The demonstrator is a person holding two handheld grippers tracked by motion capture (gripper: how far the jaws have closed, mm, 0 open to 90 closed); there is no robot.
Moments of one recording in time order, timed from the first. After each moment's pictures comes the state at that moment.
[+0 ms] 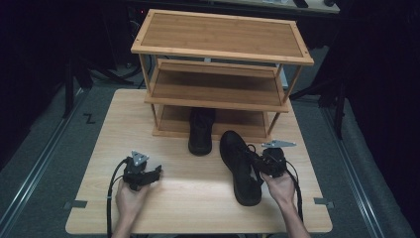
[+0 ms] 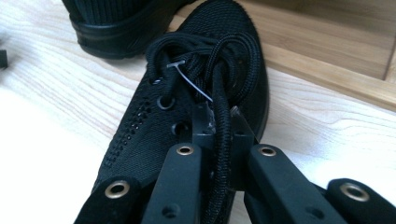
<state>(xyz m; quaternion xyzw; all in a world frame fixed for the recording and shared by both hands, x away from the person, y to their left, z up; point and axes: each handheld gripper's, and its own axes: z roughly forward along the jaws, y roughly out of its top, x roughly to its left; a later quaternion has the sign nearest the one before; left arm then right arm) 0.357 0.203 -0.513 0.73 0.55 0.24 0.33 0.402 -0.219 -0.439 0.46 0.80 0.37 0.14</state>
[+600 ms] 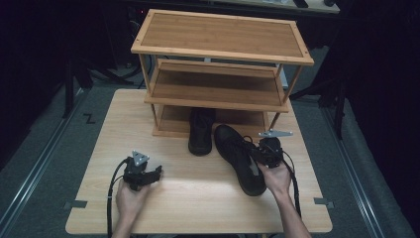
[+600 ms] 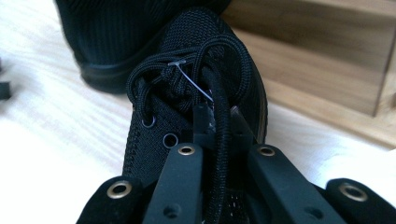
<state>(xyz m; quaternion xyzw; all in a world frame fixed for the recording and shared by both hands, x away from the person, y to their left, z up) 0.357 0.203 -0.513 0.73 0.55 0.24 0.34 0.420 -0.205 -0.418 0.46 0.79 0.37 0.15</state>
